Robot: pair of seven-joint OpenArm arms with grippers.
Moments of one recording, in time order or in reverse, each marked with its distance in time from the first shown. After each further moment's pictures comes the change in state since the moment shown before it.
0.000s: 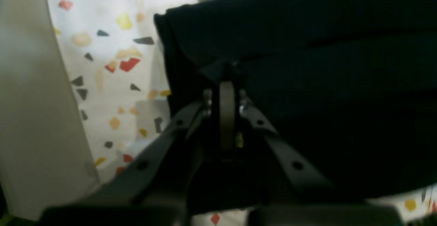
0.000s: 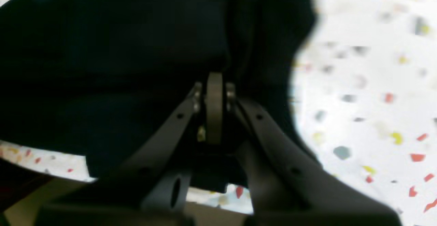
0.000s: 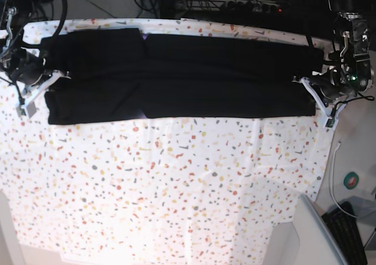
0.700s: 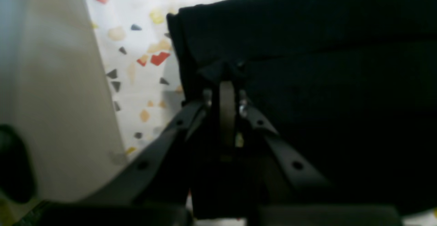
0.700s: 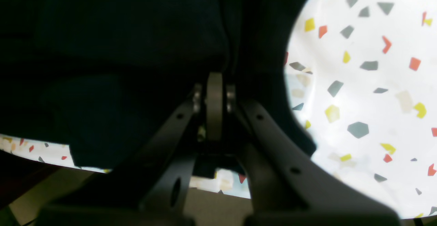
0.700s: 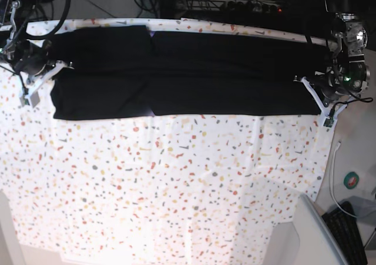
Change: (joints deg) left arm -0.6 2.1 0.3 -0.1 10.4 1.0 -0.4; right arm -2.3 -1.4 0.1 -0.8 -0.3 0.0 0.0
